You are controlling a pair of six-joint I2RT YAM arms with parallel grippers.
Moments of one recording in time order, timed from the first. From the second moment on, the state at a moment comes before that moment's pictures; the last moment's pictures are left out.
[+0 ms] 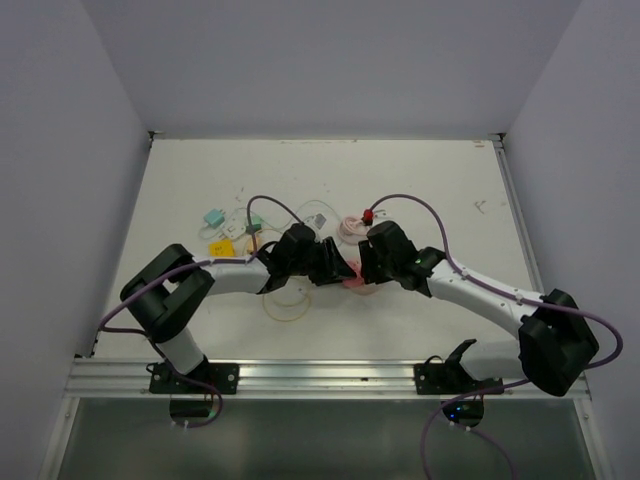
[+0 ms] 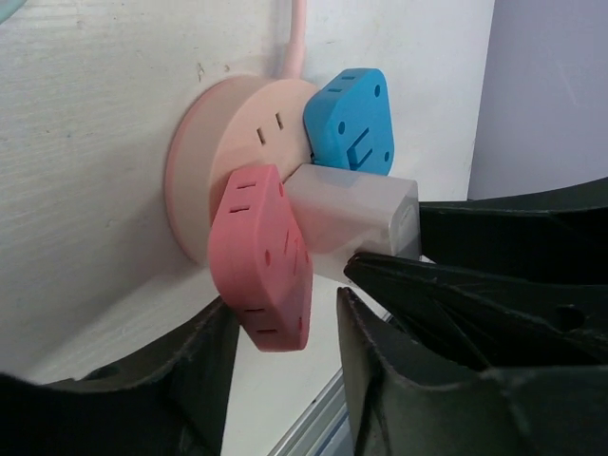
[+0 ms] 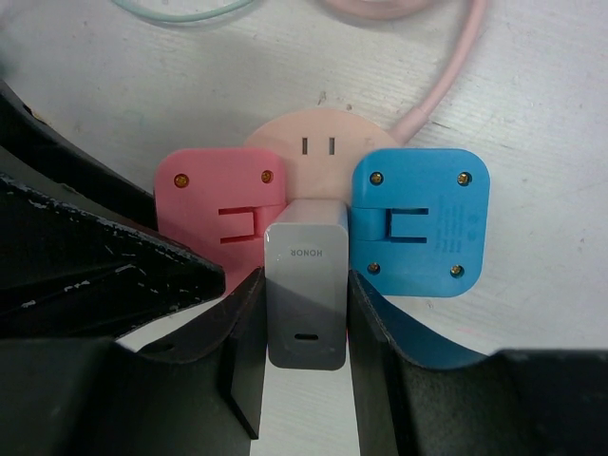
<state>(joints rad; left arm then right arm) -0.78 1.68 0.76 0.31 0.30 -1.05 0.72 1.30 0.78 -0.38 0.17 0.41</state>
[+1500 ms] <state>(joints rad) -0.77 1.81 0.74 0.47 0.41 -1.20 0.72 1.30 0.82 -0.49 0.21 0.43</state>
